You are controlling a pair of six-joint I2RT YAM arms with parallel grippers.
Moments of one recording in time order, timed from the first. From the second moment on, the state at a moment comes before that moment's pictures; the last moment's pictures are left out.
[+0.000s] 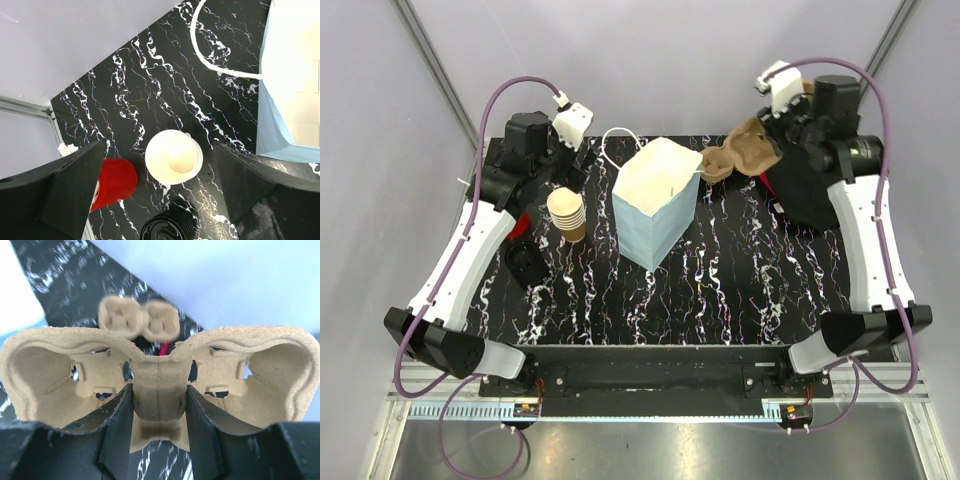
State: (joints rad) left arm -0.36 1.39 1.61 -0.68 -0.04 0.34; right arm 0.12 1.50 1.90 -0.82 -0.13 -0.55
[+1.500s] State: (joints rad) left arm -0.36 1.39 1.61 -0.57 -0.12 0.35; right arm 0.77 2.00 2.30 -1.00 0.41 -0.54
